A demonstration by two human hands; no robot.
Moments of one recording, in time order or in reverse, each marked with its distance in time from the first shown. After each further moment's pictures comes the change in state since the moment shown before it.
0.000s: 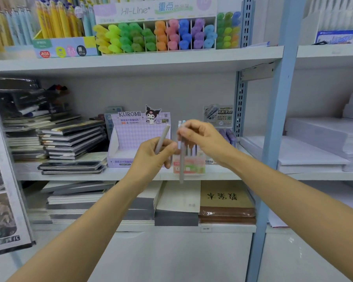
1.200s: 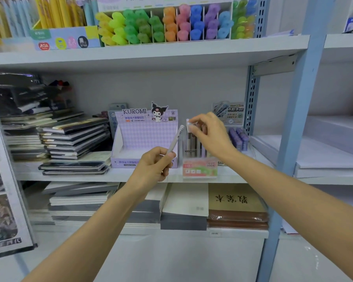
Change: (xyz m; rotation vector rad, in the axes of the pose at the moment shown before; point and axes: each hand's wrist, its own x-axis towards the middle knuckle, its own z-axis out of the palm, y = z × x) left_hand 0.008 -0.040 -0.019 -0.053 -0.039 -0.155; right_hand 0.037 0.039 0.000 -0.619 0.373 -0.053
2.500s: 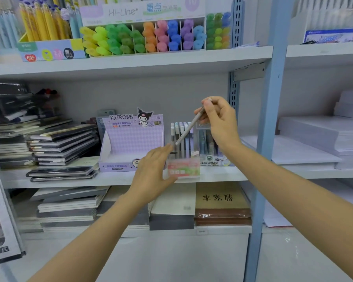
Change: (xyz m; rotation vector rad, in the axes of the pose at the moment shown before) left_hand -0.002 -0.004 0.030 0.978 -0.019 0.430; right_hand -0.010 -0.018 -0.062 0.606 0.249 0.091
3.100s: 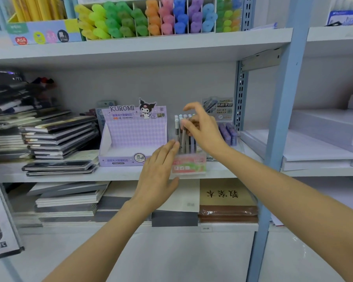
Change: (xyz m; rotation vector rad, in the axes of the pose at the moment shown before) left_hand -0.008 -0.011 0.026 0.170 -0.004 0.053; right_hand -0.003 0.051 0.033 -0.397 -0.282 -0.078
